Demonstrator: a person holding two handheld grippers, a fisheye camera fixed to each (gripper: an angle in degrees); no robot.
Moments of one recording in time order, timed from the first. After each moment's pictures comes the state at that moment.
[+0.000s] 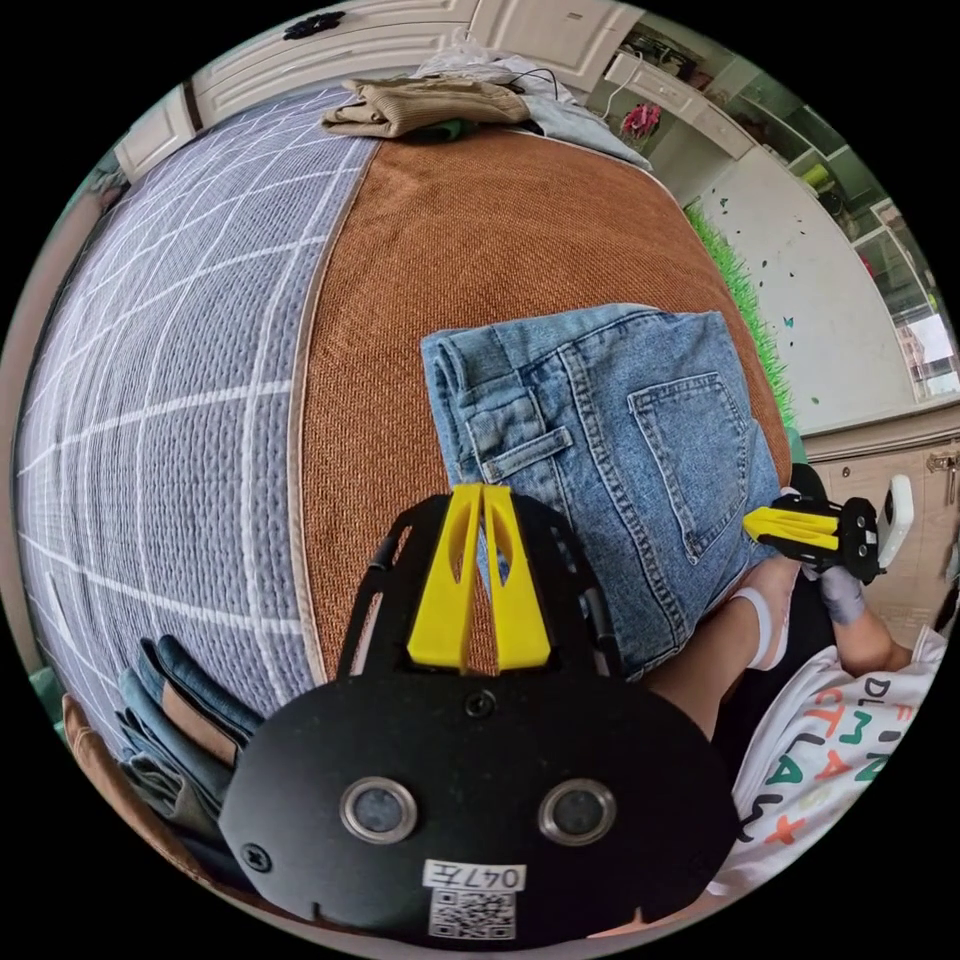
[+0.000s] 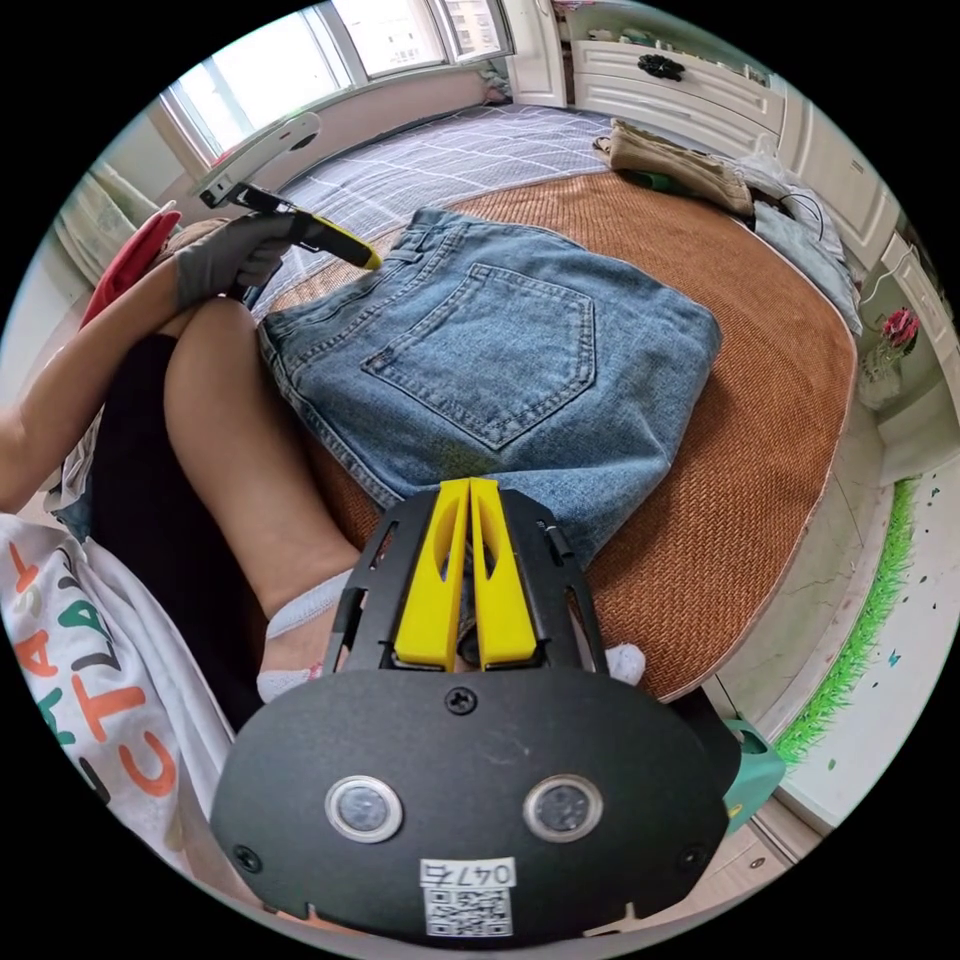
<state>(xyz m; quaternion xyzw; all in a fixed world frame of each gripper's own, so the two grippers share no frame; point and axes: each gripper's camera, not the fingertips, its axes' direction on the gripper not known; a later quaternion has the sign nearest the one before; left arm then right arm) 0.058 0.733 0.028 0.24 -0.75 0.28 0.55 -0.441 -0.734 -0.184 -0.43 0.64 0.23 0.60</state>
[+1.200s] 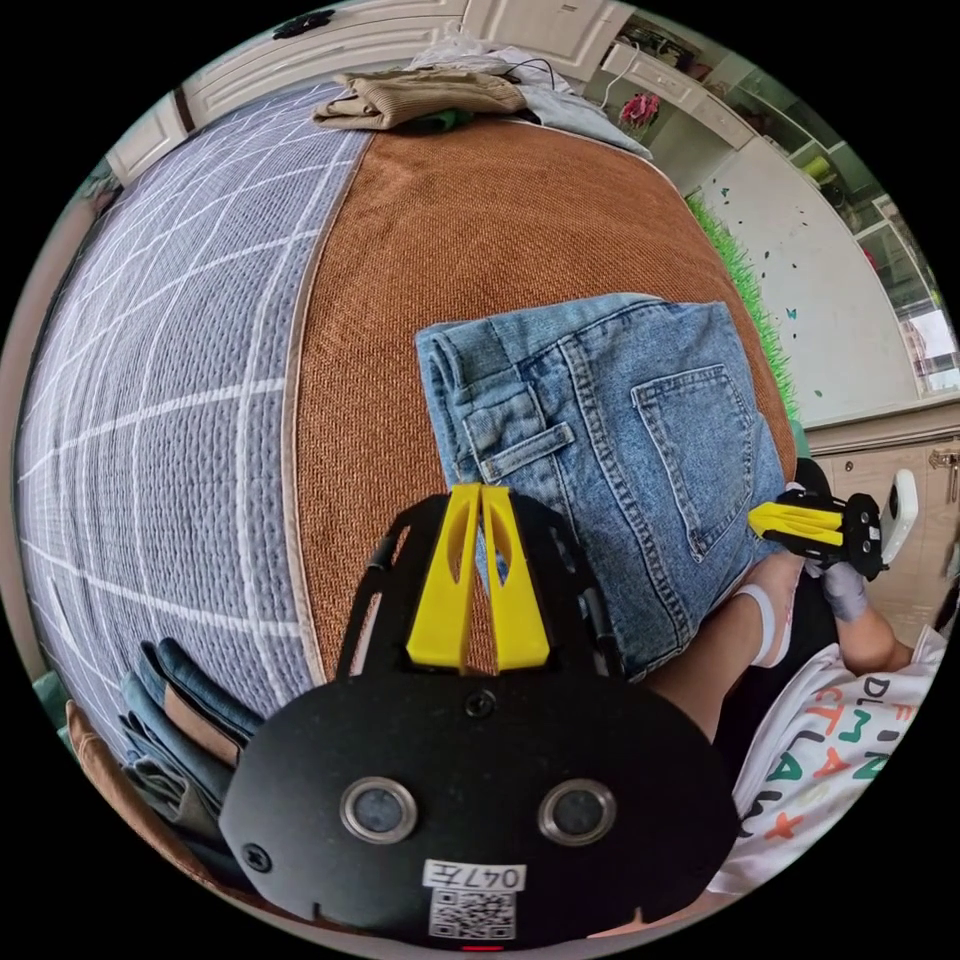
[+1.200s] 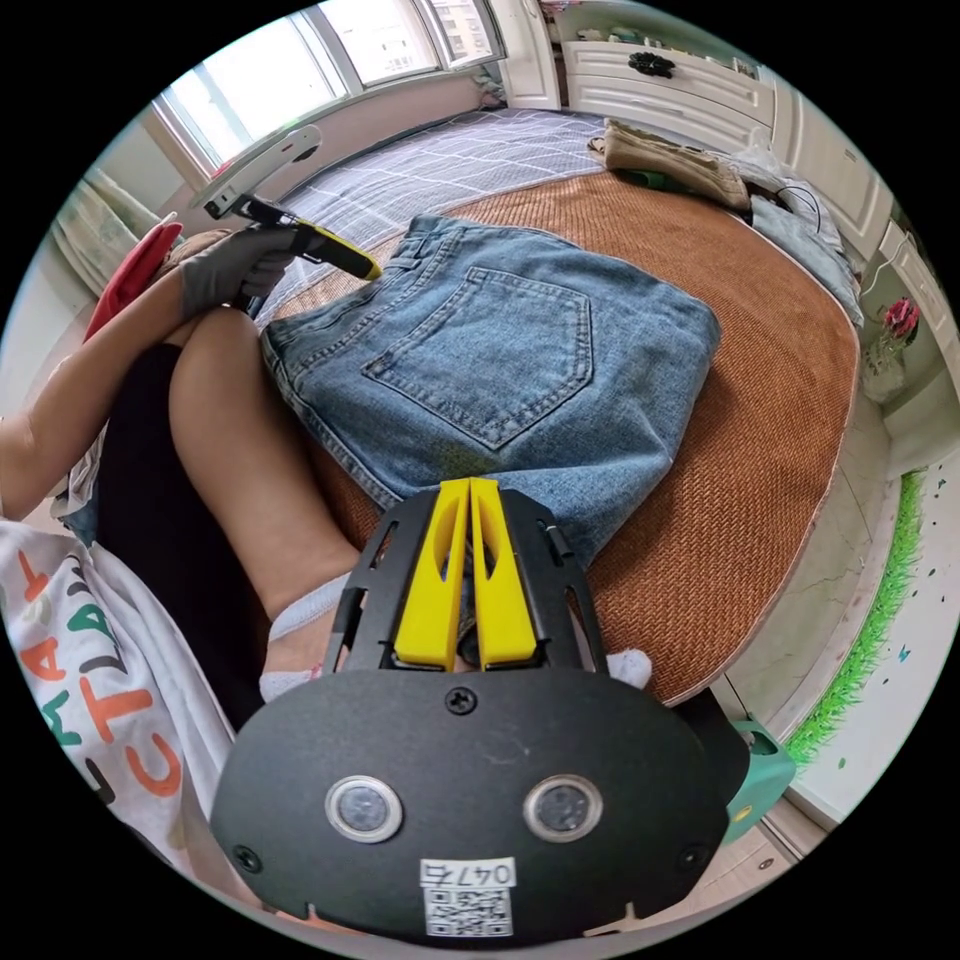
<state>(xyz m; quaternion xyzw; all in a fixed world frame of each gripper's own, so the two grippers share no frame) 0.027 0.678 0.046 0.23 -0.76 0.27 0.55 -0.472 -0.739 -0.149 -0.41 0.63 0.23 0.61</state>
